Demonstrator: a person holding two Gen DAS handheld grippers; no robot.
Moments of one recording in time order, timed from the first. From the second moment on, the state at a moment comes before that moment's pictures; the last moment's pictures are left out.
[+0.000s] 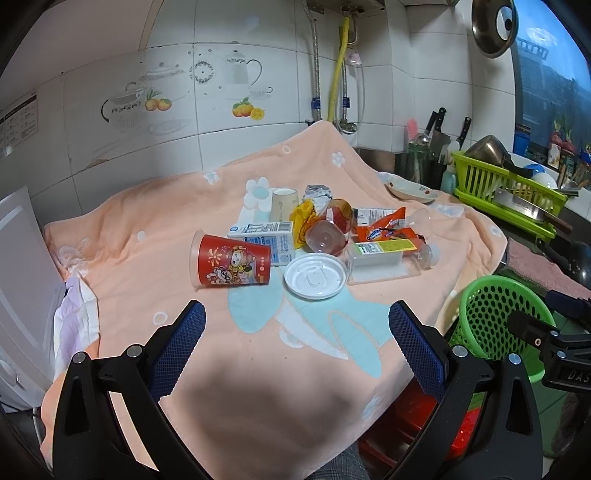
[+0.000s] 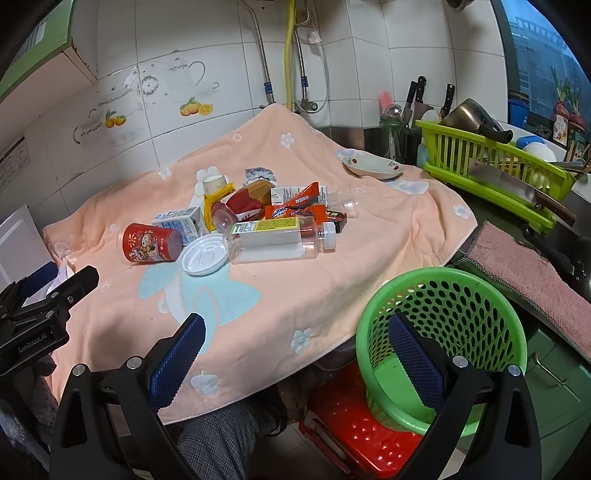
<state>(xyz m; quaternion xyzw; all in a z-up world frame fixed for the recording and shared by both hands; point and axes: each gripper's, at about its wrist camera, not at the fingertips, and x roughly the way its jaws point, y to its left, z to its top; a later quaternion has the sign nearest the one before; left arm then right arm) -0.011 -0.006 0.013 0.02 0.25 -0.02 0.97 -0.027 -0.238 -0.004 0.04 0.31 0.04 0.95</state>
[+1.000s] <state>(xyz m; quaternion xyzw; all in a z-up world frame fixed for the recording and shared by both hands) -0.007 -0.010 0.016 0.02 0.25 -0.02 0.97 -0.023 -0.242 -0.005 0.04 0.32 0.05 0.95</state>
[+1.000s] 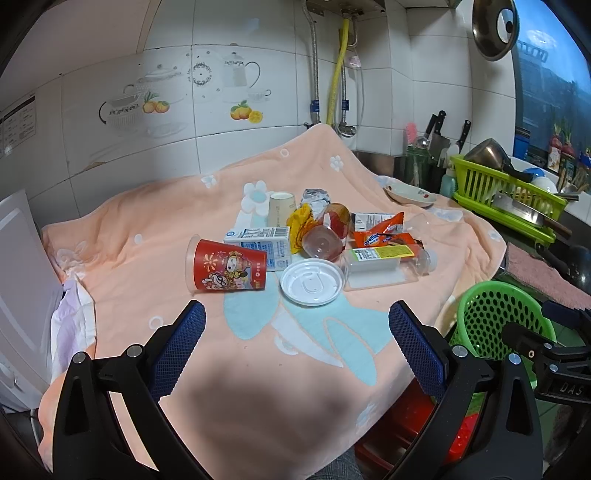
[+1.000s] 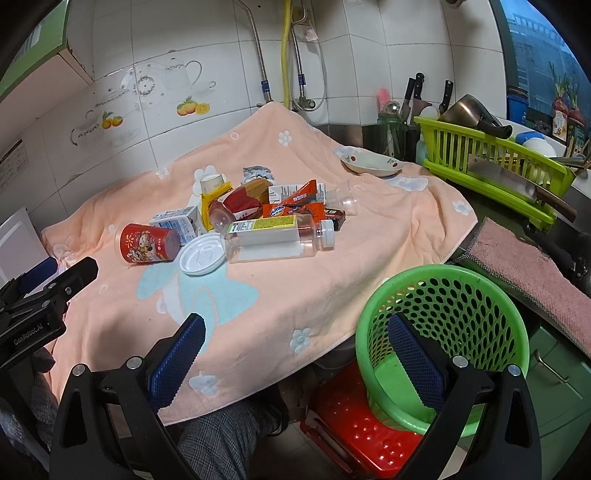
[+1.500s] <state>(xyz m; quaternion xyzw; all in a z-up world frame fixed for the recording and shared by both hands) 0.001 -0.006 0.013 0.01 0.26 -0.02 0.97 -0.017 -0.238 -0.010 0.04 0.33 0.05 0.94</state>
